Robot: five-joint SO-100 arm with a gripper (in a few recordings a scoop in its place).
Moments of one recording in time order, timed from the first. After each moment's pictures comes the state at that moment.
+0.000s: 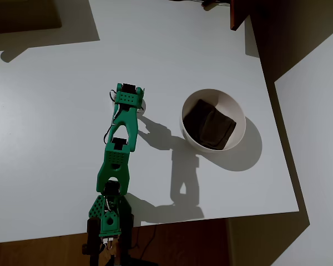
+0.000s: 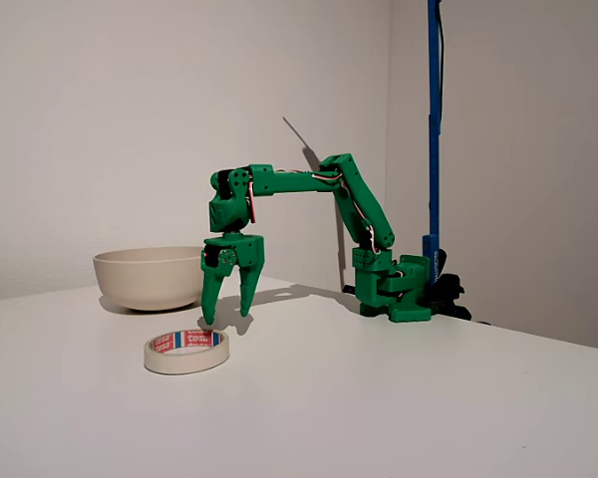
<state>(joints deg) 12.1 64.5 63.8 87.0 -5.2</state>
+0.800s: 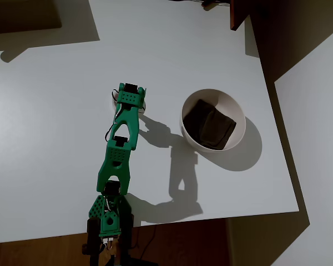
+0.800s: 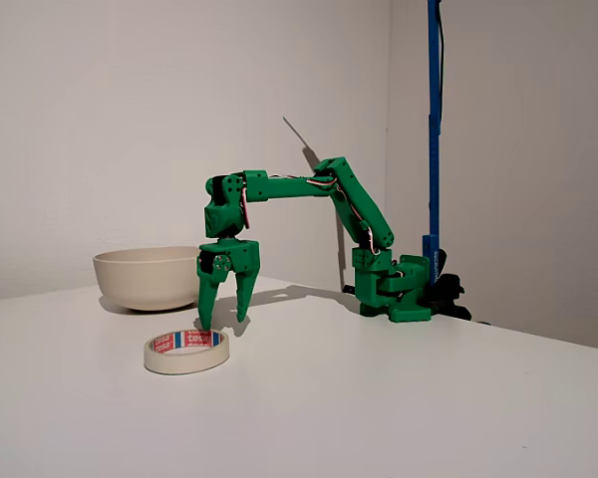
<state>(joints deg) 12.9 60.3 59.9 87.5 -5.2</state>
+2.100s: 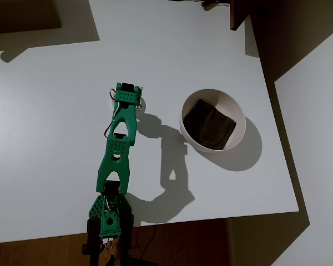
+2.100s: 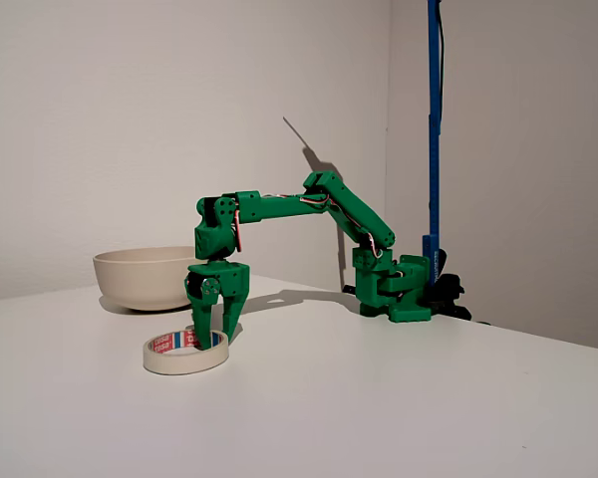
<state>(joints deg) 11.1 47.1 48.1 85.0 -4.1</state>
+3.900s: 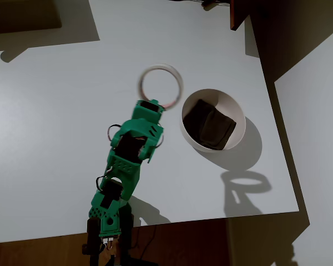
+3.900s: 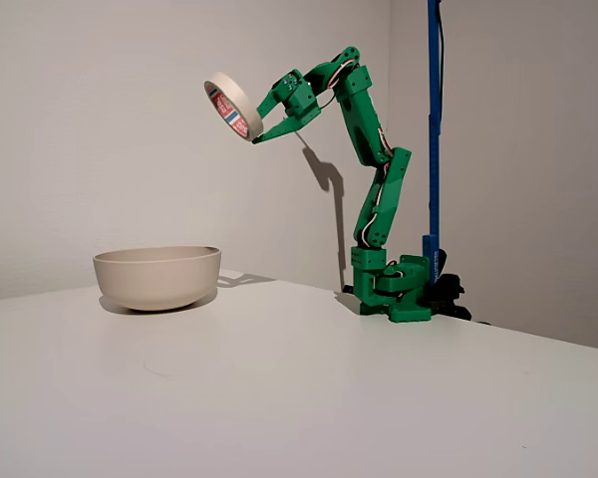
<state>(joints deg) 31.9 114.7 47.0 98.1 -1.4</state>
